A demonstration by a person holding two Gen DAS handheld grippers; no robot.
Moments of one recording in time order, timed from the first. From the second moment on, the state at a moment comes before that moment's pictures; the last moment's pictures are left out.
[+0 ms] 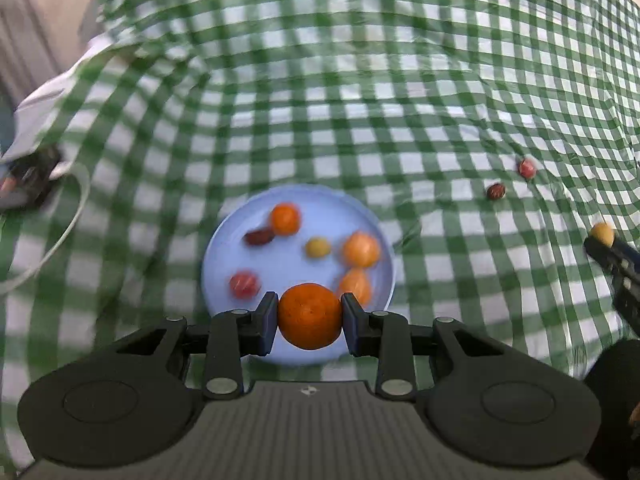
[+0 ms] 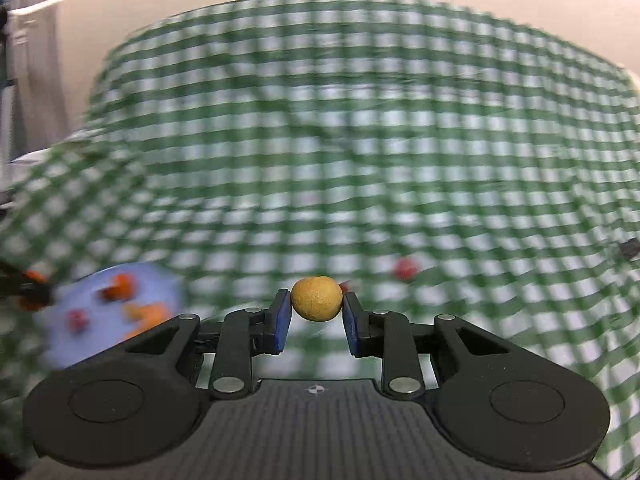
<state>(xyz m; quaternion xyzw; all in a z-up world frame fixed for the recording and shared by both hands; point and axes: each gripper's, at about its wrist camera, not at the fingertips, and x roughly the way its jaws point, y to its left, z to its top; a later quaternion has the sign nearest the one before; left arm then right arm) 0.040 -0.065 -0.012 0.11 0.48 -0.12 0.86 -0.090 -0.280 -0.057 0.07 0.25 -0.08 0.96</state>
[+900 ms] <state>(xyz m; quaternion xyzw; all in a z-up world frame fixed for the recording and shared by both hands) -0.037 0.030 0.010 0.02 0.46 -0.09 0.88 -0.140 -0.146 -0.022 -0.01 0.27 0.05 0.96</state>
